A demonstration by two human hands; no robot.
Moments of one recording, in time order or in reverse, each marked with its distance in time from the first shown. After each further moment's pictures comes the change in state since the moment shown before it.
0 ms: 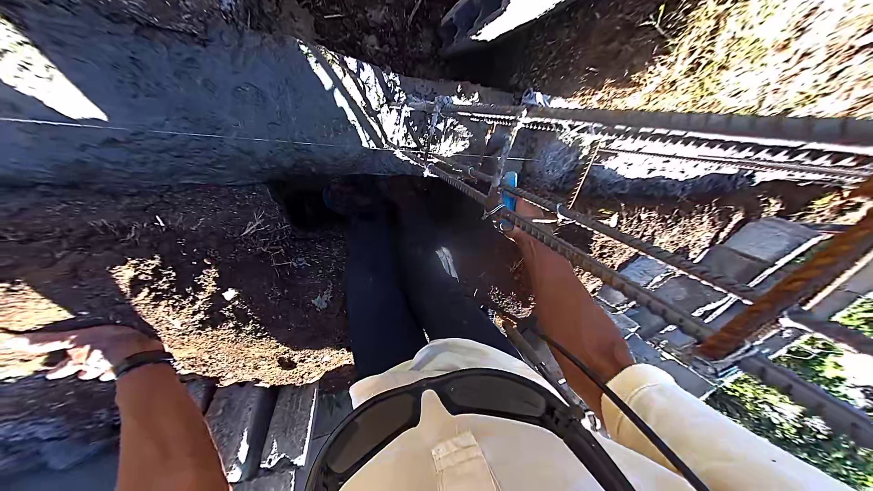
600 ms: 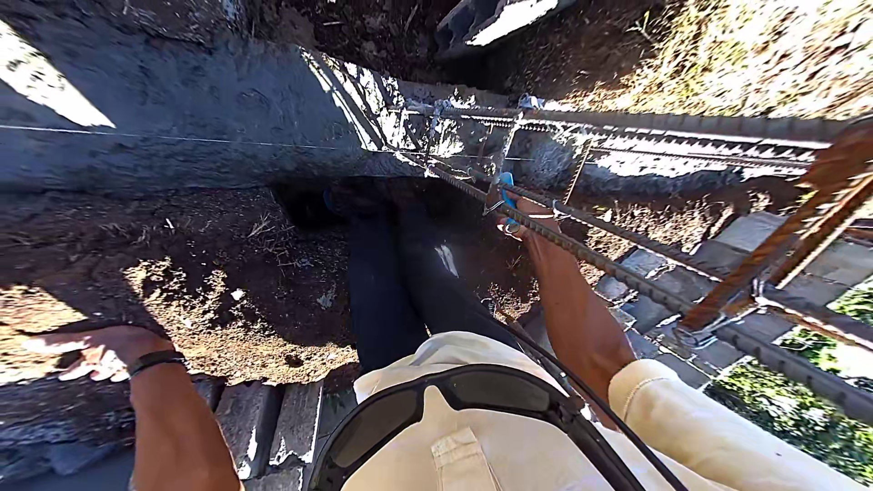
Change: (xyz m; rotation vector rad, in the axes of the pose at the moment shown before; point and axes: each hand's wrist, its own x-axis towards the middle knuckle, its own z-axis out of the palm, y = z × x) left_hand -0.018 0.020 -0.001 0.117 0.110 0.005; right_hand 0.015 -0.007 0.002 -0.136 0.341 0.101
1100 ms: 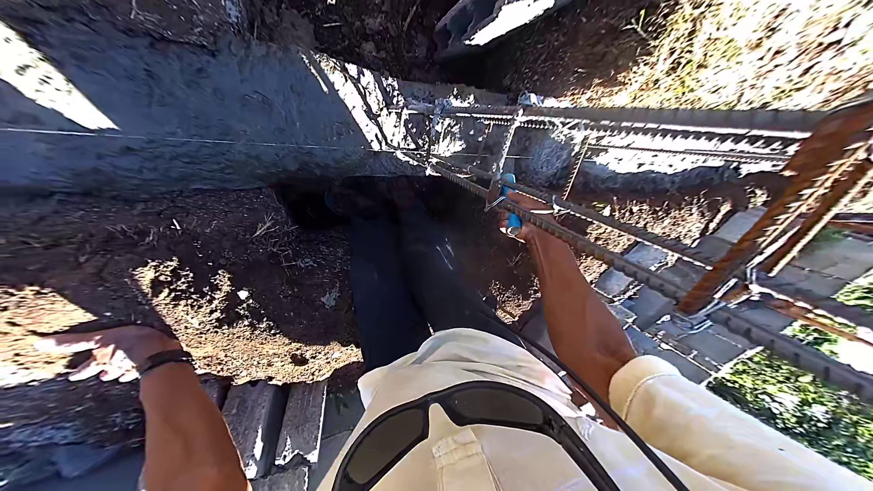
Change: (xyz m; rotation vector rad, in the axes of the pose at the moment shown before) left_hand 0.007 -0.003 0.001 -0.060 -0.021 -0.007; right_hand 0.003 0.010 -0.025 -0.048 -0.066 0.083
